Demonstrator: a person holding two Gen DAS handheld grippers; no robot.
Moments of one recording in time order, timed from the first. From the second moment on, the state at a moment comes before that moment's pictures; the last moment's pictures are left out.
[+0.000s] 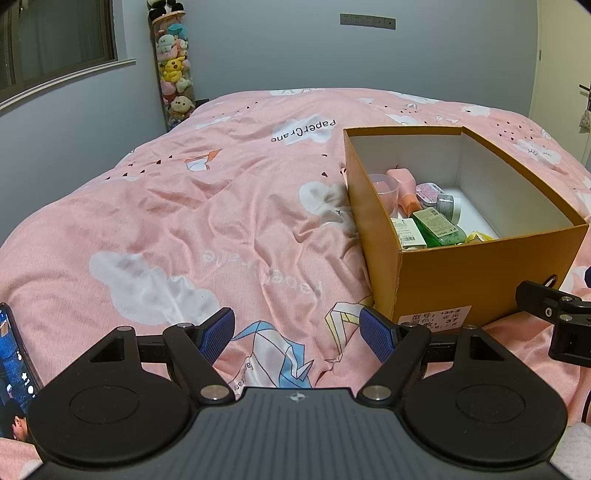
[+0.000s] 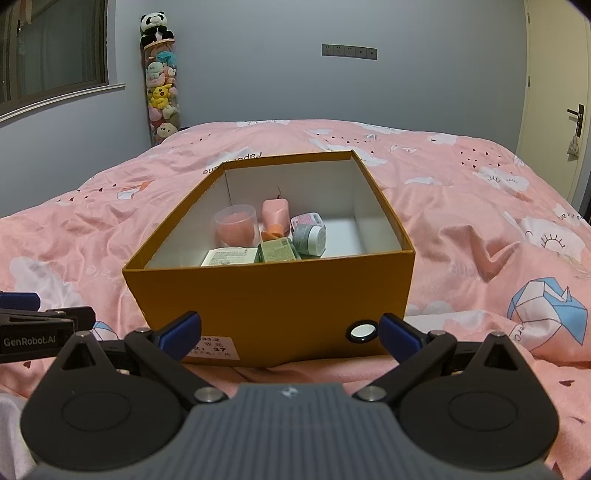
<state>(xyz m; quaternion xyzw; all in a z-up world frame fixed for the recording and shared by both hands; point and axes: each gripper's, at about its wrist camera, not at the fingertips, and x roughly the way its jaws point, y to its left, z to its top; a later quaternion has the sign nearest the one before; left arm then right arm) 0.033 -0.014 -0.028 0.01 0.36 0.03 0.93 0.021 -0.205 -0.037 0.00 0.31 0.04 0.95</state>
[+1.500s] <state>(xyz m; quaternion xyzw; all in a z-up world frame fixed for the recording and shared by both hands) 0.032 -0.013 -0.029 0.01 0.36 0.03 0.93 0.020 -0.201 -0.039 0.00 0.32 0.04 0.95</state>
